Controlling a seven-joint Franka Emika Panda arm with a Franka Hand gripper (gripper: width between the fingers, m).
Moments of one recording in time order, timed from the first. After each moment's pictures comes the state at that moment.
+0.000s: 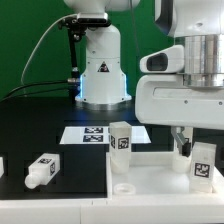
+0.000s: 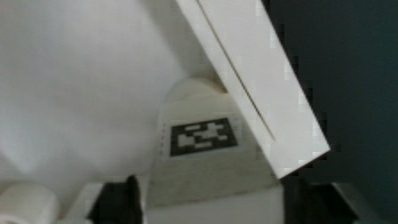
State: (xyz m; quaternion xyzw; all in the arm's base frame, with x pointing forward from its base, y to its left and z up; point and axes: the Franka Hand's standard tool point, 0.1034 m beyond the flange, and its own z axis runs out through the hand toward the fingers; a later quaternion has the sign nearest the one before) arm 0.640 0.113 0.077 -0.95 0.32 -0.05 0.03
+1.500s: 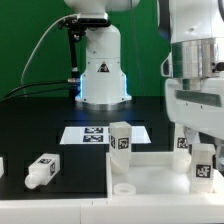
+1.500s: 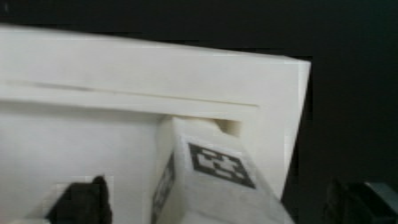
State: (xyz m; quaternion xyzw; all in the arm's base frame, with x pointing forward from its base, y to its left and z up) arm 0.639 0.120 0.066 -0.79 0.61 -0.05 0.07
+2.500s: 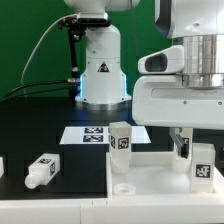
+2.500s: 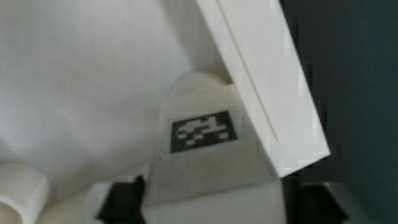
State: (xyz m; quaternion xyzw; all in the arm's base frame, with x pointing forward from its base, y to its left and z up) arm 0.641 0.111 0.076 -0.97 0.25 -0.07 0.03
